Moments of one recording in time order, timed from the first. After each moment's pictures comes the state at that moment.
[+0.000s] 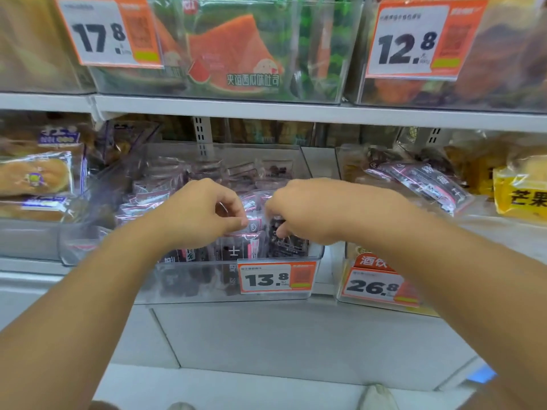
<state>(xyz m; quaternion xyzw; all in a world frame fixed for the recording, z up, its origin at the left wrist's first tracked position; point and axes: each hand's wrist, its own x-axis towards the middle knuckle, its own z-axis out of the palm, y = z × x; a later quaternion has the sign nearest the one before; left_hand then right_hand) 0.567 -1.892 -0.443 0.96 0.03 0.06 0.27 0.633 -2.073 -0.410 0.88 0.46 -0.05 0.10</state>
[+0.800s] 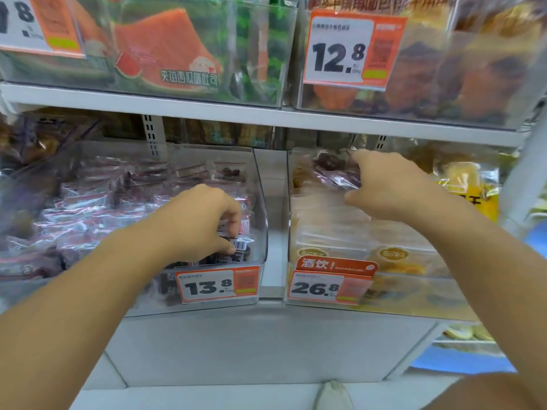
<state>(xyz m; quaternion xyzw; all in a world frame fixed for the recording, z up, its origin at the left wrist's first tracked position) 0.600 -1.950 -0.447 0.99 -0.05 0.05 0.11 0.659 -2.199 -0.385 0.99 0.11 0.09 -0.03</state>
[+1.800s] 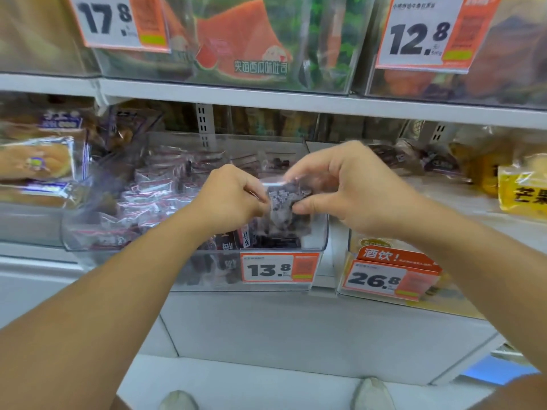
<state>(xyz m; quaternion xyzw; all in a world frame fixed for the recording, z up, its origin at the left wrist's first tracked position) 0.580 -1.926 -0.445 0.92 0.07 0.11 0.38 0.629 -2.120 -0.411 0.82 0.46 0.01 -0.35</state>
